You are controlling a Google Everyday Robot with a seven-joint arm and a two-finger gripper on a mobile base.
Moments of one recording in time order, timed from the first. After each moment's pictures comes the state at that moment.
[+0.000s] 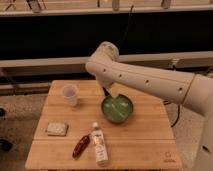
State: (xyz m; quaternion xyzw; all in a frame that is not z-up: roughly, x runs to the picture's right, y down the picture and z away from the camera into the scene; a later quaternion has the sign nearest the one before) arm 0.011 -0.008 0.737 -0.17 -0.03 -0.32 0.93
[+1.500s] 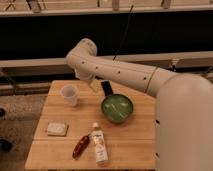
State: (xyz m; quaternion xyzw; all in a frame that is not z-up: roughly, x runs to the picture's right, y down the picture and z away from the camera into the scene) arm -0.105 -0.028 0.786 -0.17 -0.11 -0.41 0.89
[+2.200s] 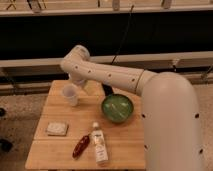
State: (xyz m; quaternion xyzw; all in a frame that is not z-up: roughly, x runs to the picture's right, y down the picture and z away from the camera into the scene) arm -0.135 -0.003 0.820 -0.17 -0.14 -0.44 0.87
